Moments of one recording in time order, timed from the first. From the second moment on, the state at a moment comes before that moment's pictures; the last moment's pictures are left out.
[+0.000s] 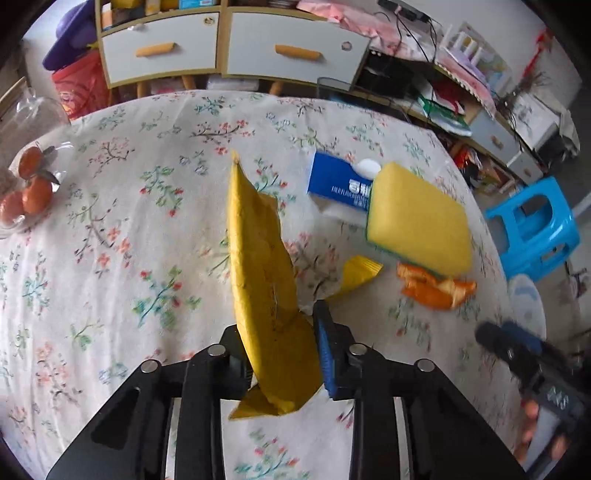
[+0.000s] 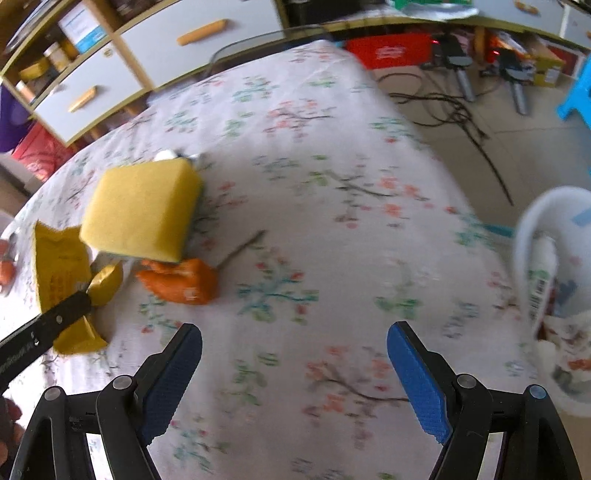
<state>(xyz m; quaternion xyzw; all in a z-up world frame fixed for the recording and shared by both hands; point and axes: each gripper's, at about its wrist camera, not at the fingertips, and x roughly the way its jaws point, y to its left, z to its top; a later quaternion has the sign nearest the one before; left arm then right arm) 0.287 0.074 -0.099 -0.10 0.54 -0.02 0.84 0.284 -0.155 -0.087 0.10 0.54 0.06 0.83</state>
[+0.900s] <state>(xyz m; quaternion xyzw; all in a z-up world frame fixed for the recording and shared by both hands) 0.217 0.171 -0.067 -0.14 0.52 0.00 0.84 0.304 -0.067 -0.113 -0.03 0.47 0.06 0.88</state>
